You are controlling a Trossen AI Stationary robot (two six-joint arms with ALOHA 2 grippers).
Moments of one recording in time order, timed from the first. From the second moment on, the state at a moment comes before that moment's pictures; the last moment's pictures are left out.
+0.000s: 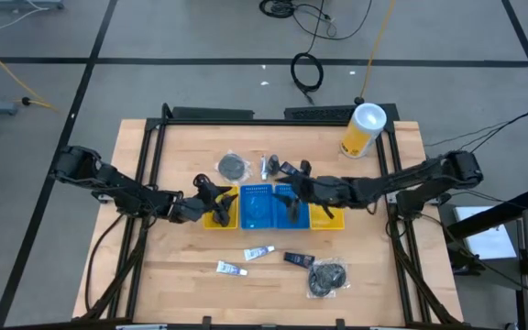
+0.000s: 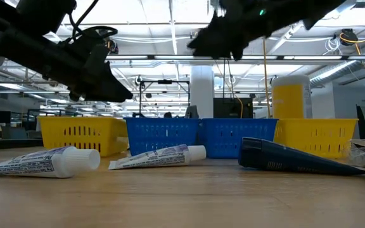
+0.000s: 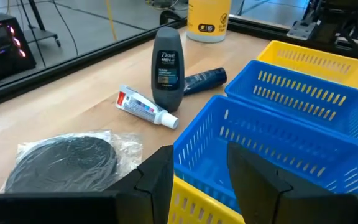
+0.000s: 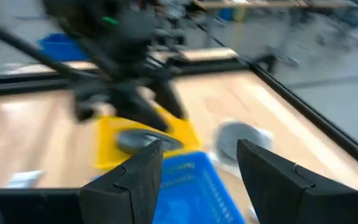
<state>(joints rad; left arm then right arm) -0.25 1.39 0.36 0.60 -0.73 -0.39 0.09 1.46 0.80 0.38 0.36 0.10</state>
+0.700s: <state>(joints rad) -0.25 1.39 0.36 0.60 -0.72 -0.37 -0.14 1.59 0.80 0.41 0.39 0.20</state>
